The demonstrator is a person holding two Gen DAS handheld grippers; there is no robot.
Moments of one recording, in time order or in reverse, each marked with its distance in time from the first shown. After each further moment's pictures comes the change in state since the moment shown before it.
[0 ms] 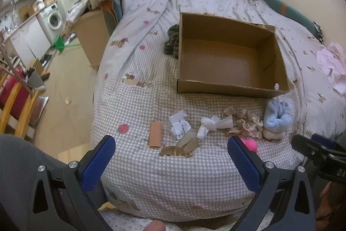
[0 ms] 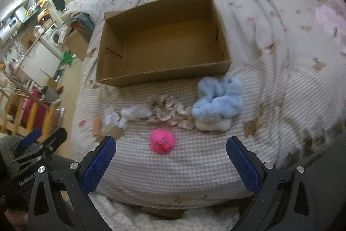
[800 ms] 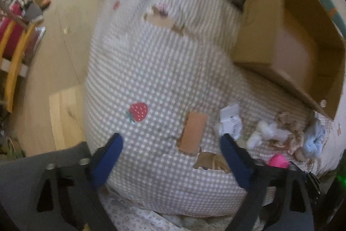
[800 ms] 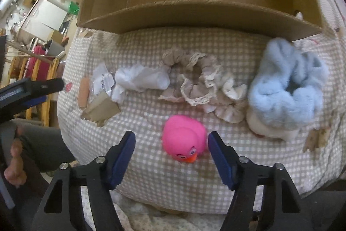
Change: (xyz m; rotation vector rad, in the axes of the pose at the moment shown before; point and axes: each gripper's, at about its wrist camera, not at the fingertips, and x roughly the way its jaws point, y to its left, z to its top) left arm 0.153 0.078 0.030 -0.241 0.519 -0.006; right arm 0.133 0.040 0.004 -0.116 0.354 0.058
